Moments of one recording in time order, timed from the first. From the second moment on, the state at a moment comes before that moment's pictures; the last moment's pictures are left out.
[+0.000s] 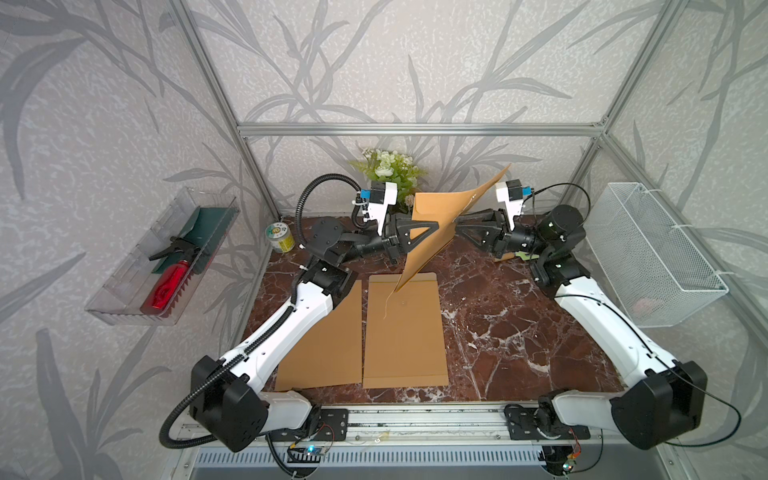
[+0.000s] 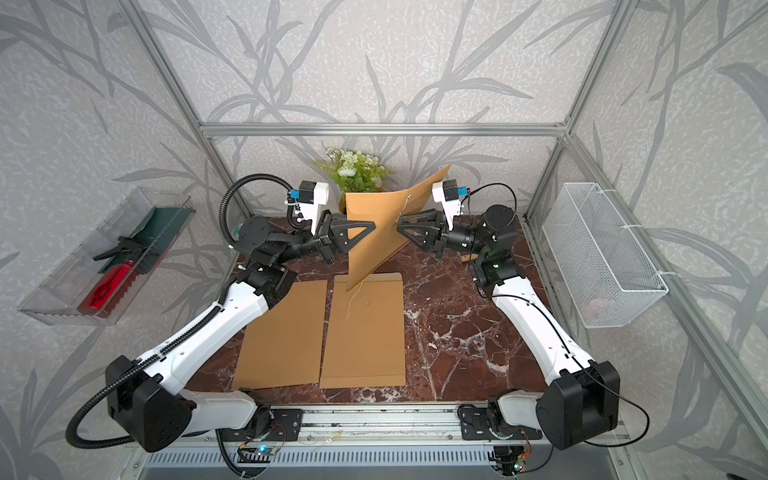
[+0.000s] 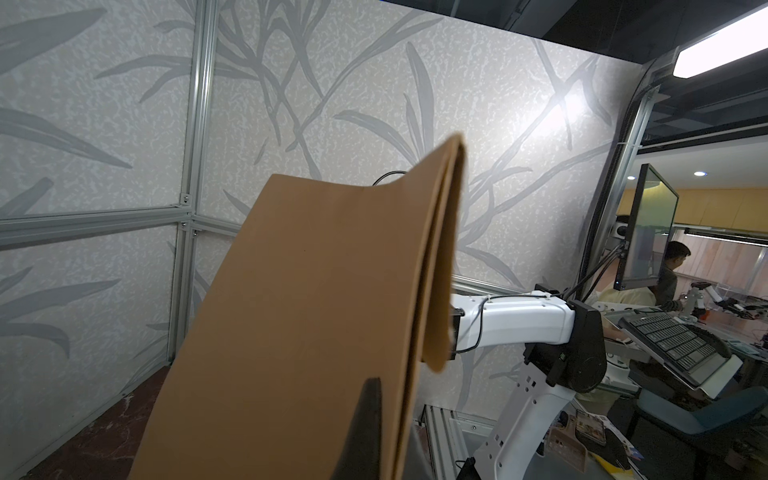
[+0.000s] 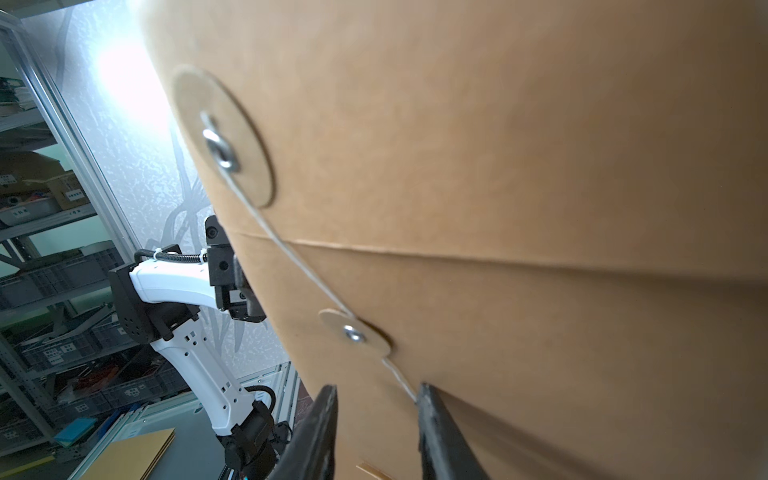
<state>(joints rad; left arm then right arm) -0.50 1.33 1.21 0.62 0.91 -0.61 0.29 1.32 1.18 0.43 -1.09 0.51</state>
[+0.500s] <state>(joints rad) -0.52 1.33 1.21 0.66 0.90 -0.66 0.31 1.31 1.20 0.36 -0.99 0.46</state>
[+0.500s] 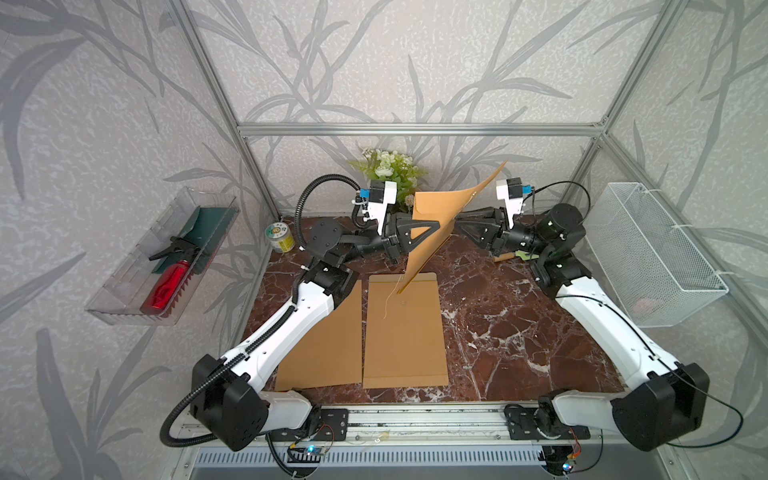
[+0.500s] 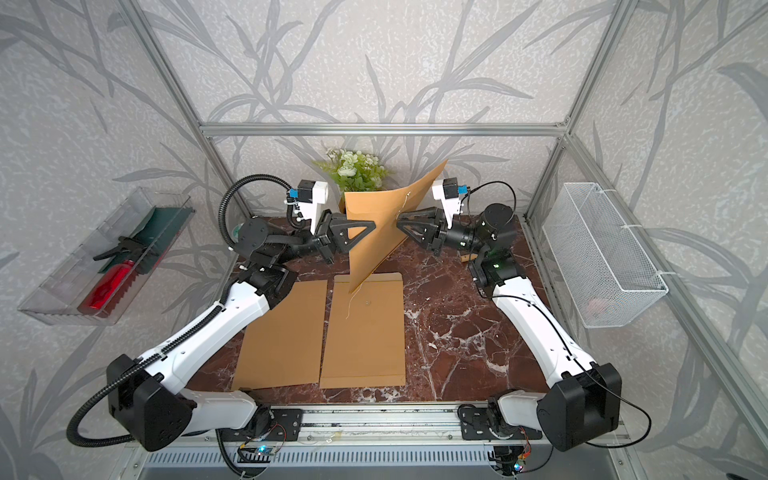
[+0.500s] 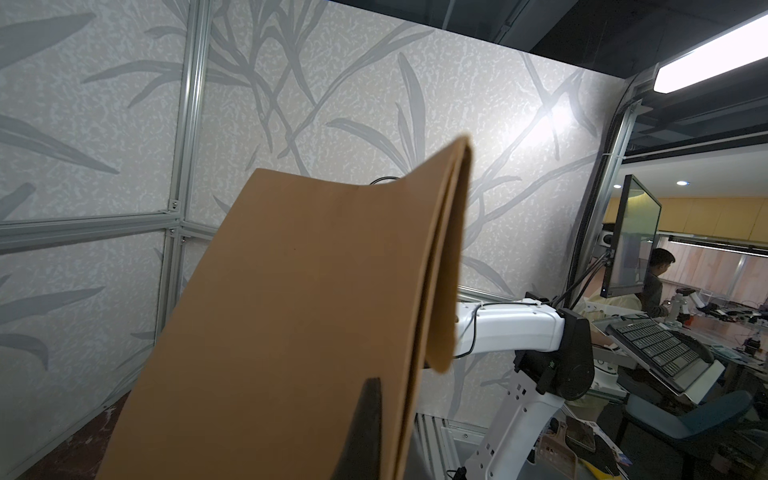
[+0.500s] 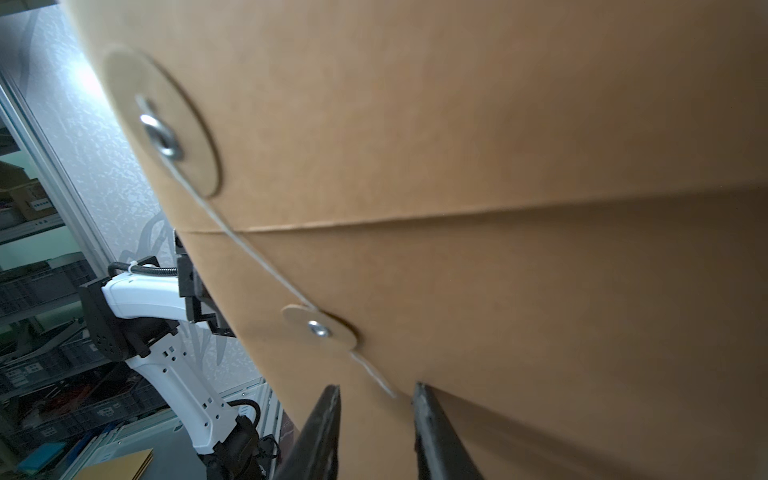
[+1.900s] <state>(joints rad) -0.54 1.34 1.18 0.72 0.85 -0.68 0.38 1.28 1.23 0.22 -0.81 0.36</state>
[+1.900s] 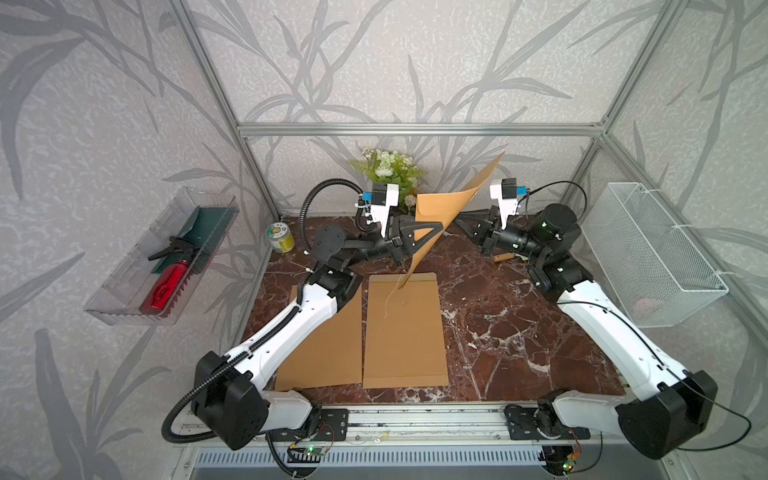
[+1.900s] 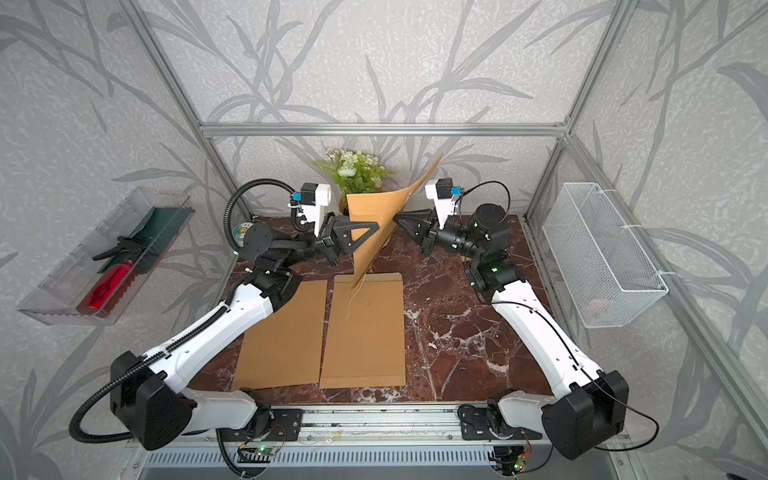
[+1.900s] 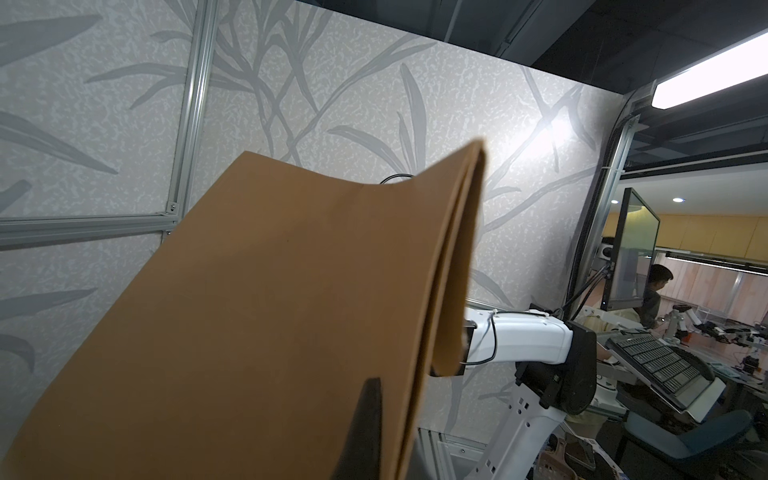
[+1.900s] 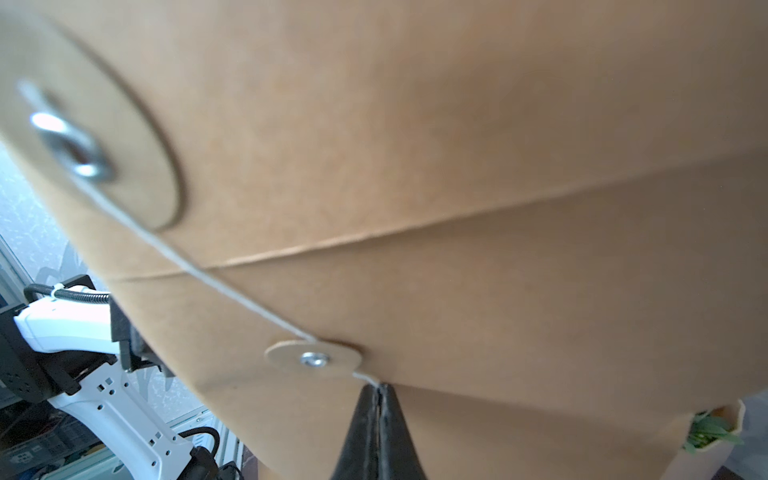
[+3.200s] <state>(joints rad) -0.54 1.32 1.12 0.69 0.77 -0.64 0.38 1.17 1.23 -0.01 -0.56 0.29</state>
